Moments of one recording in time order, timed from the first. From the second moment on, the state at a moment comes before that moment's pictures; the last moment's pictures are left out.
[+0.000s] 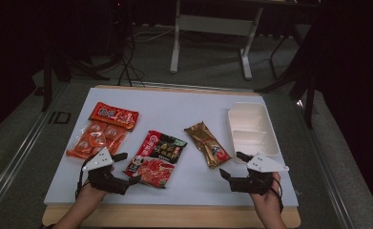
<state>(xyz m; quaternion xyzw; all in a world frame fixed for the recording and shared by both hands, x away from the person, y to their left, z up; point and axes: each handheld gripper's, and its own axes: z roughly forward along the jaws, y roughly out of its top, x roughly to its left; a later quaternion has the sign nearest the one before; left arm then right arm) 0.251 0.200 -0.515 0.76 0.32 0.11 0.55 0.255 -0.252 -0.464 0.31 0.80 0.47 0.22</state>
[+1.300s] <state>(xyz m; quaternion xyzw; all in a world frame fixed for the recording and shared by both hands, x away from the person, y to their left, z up) 0.250 0.202 -0.514 0.76 0.33 0.13 0.55 0.303 -0.211 -0.398 0.26 0.80 0.48 0.23</state>
